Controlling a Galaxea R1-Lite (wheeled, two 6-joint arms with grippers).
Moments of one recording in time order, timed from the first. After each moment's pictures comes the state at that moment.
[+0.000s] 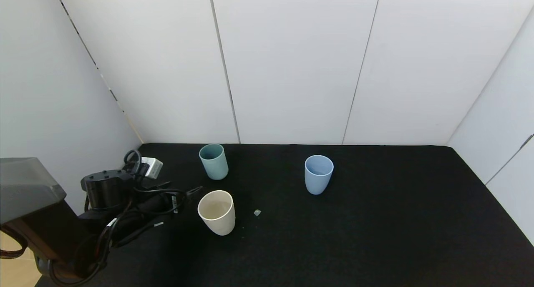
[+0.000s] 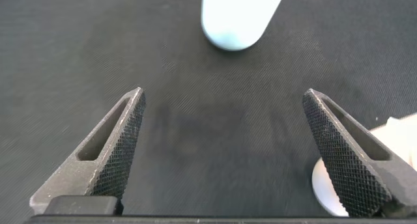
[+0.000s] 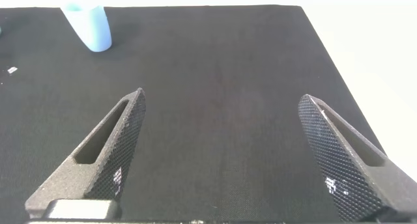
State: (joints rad) left arm 0.00 2.09 -0.54 -1.23 -0.26 0.02; right arm 0.00 0.00 0.00 0.00 -0.02 0.06
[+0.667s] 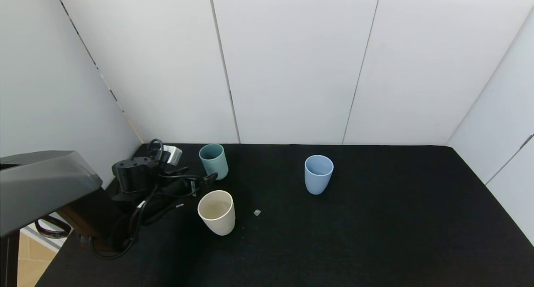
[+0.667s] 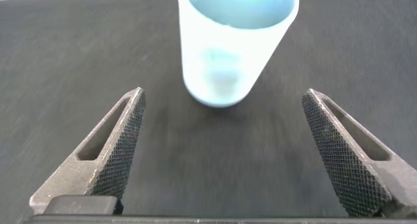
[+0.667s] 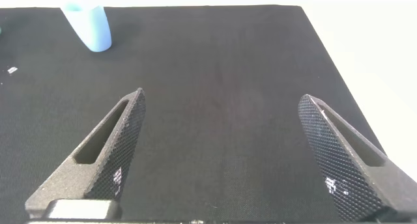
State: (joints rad) left arm -0.05 2.22 -0.77 -1.22 -0.26 0.01; right arm 0.00 0.00 0.00 0.00 -0.02 0.06
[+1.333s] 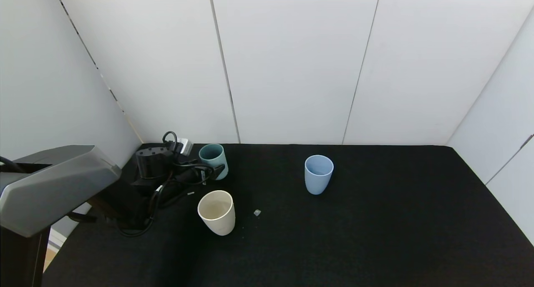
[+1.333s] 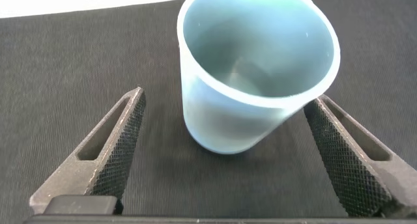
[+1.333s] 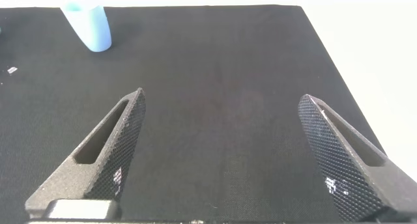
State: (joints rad) left arm -0.06 2.33 -1.02 -1.08 -0.26 0.01; right arm 0.00 0.00 0.00 0.00 -0.02 0.06
